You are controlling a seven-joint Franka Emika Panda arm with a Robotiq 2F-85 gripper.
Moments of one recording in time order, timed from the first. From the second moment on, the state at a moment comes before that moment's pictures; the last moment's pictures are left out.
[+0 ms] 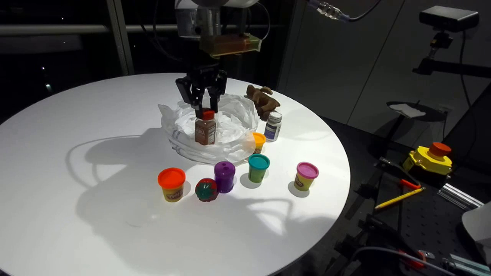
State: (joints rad) arm 0.18 0.64 0.06 -1.67 -0.06 2.20 0.26
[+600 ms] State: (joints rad) arm 0.20 0.52 0.04 -1.69 -0.09 2.21 0.29
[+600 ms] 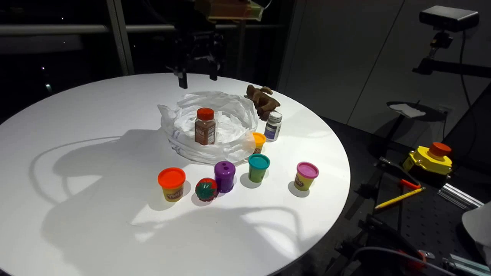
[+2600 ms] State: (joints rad) arm -0.01 0.47 -0.05 -2.11 -0.07 2.36 0.06
